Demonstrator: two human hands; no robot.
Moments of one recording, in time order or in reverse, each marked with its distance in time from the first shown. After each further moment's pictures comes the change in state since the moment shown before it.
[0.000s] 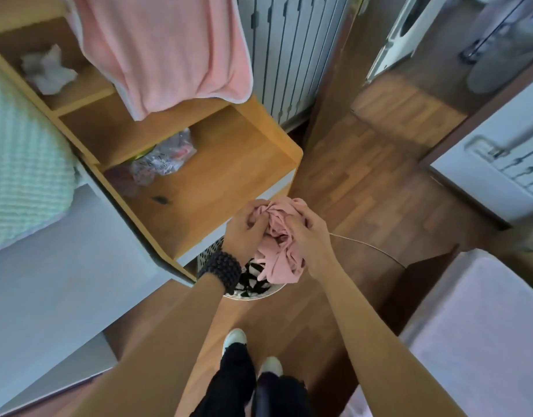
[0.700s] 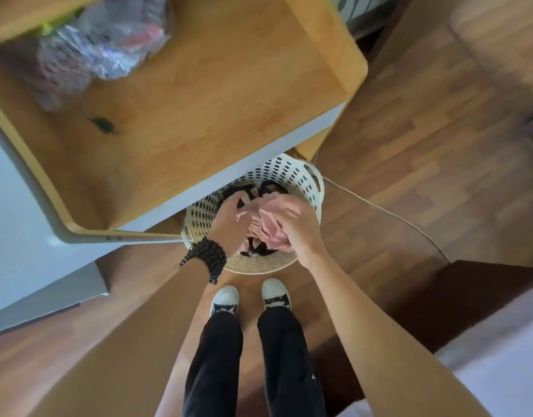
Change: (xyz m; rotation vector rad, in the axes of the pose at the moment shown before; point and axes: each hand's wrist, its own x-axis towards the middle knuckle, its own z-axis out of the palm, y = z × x) left_hand 0.096 -0.224 0.090 0.152 -0.050 -0.511; right_hand 0.160 0.221 0.033 -0.073 -0.241 0.398
